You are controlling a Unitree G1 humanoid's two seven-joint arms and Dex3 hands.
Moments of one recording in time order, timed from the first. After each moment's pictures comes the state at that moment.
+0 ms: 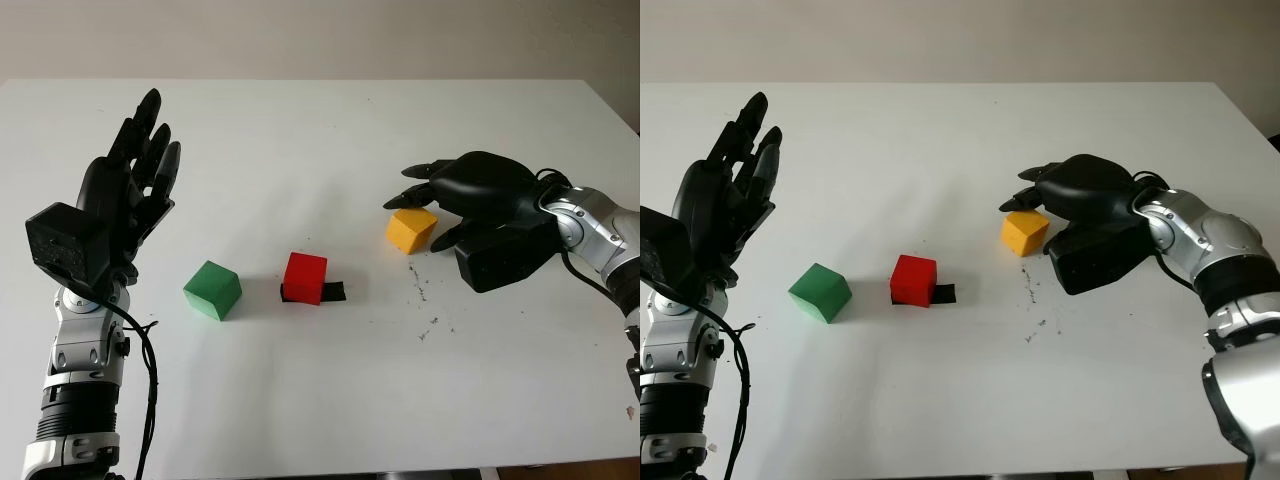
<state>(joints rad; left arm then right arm) -0.40 0.33 0.24 0.24 -0.06 -0.13 -0.14 -0.94 -0.76 0.48 0.94 -0.83 -0.70 0.06</state>
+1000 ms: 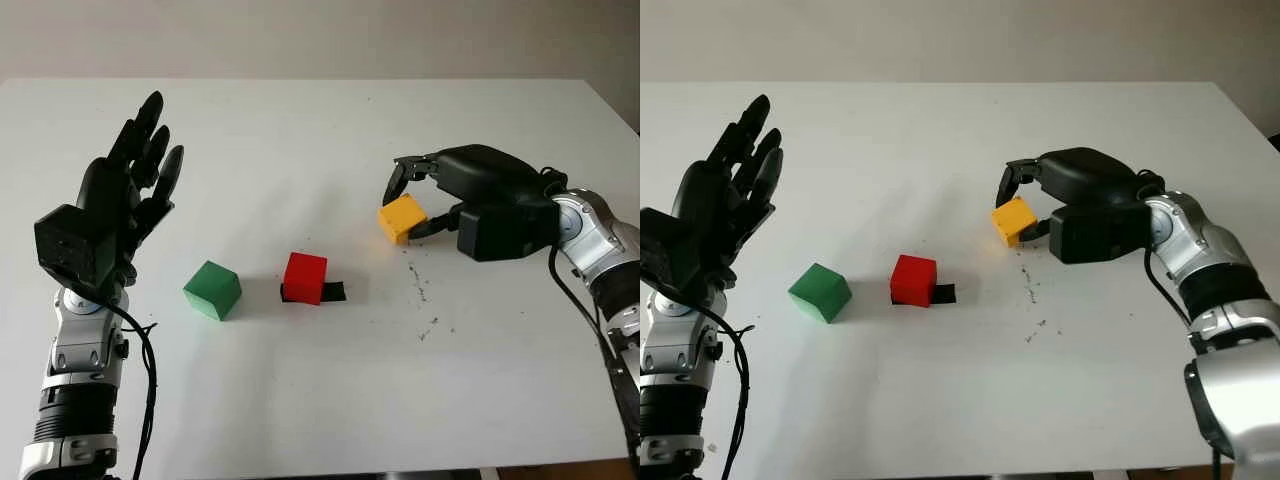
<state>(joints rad) -0.38 0.33 0.23 0.24 -0.03 -0.14 -0.11 -0.88 -0.66 0.30 0.92 -0.41 -0.60 0.31</state>
